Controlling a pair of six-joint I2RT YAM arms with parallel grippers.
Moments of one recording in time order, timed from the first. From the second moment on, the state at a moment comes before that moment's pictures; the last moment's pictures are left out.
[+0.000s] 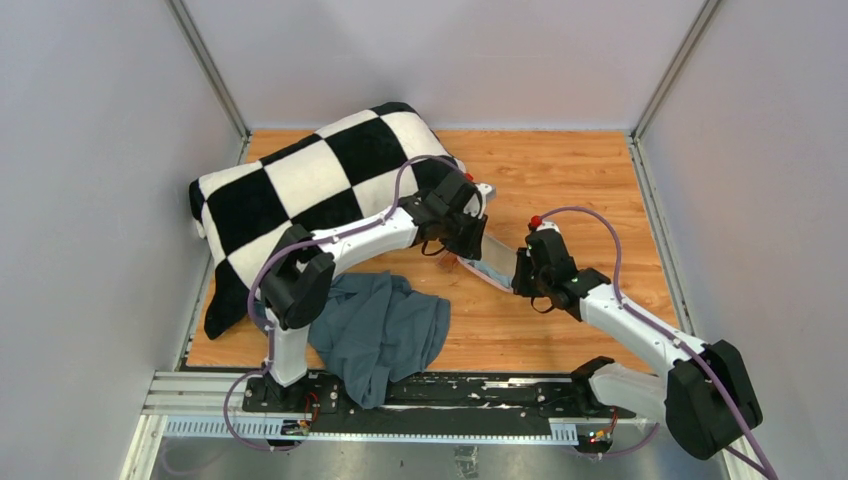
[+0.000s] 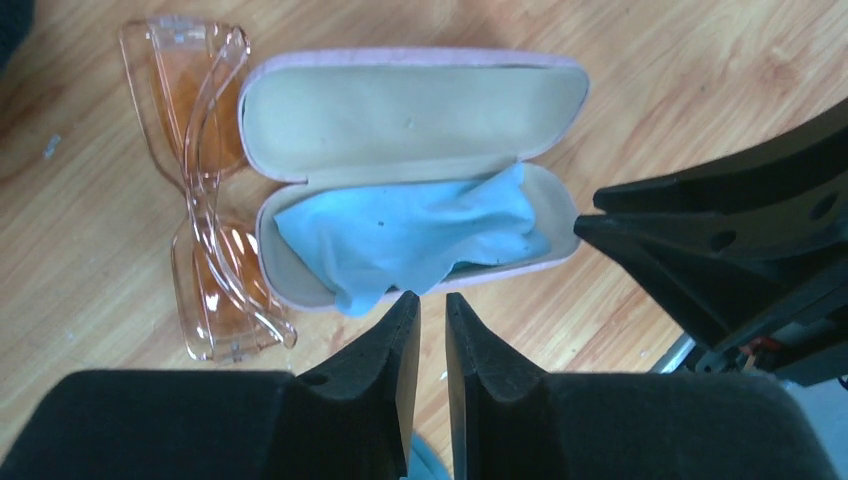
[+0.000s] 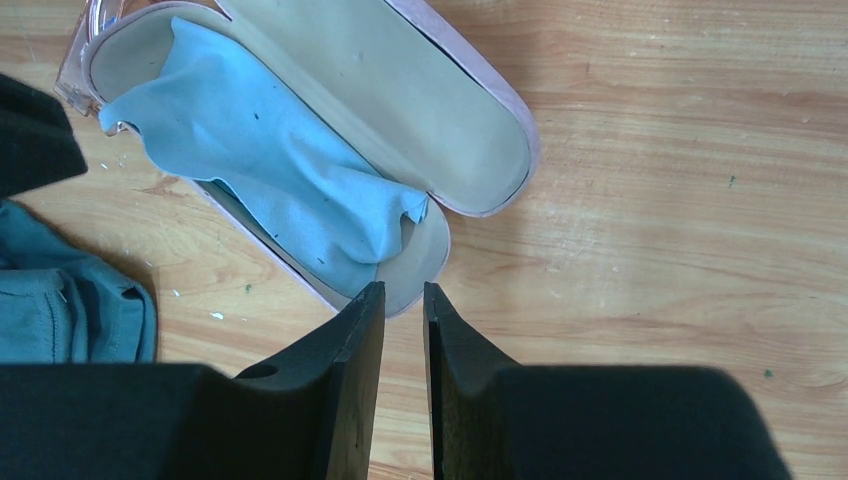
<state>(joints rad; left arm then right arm) -0.82 1.92 1.48 -0.42 0.24 -0.33 0.48 1.08 0.57 -0.33 0.11 0.43</state>
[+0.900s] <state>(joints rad) -0.82 2.05 1.49 -0.43 0.23 -0.29 0.48 1.09 0.57 -0.34 0.14 0.46</state>
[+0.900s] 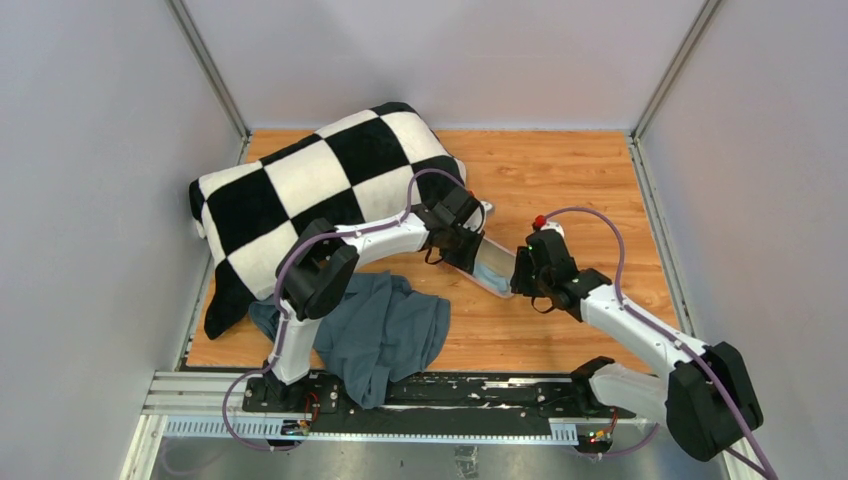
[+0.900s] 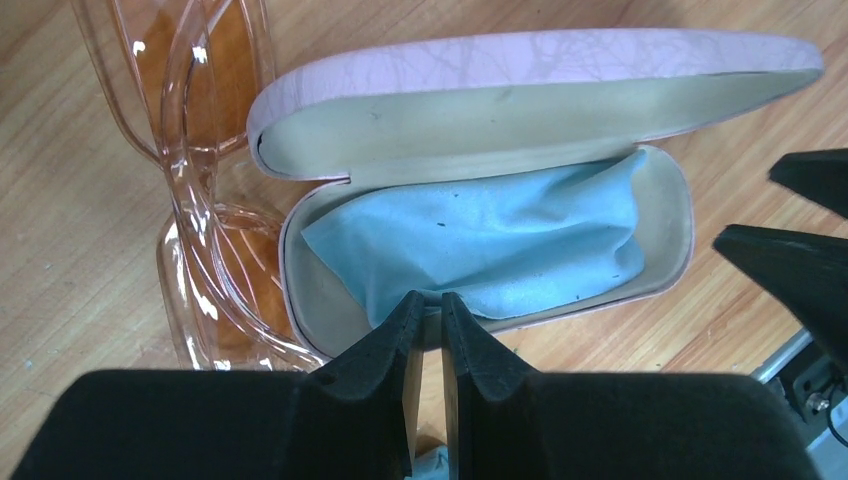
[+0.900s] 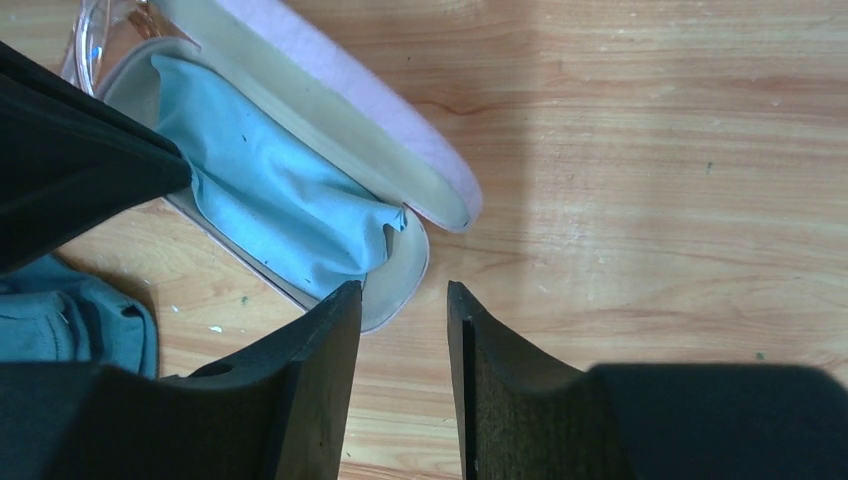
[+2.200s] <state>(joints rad) -0.84 2.00 1.40 -0.39 0.24 -0.32 0.47 1.13 0.38 -0.09 0.15 0.83</state>
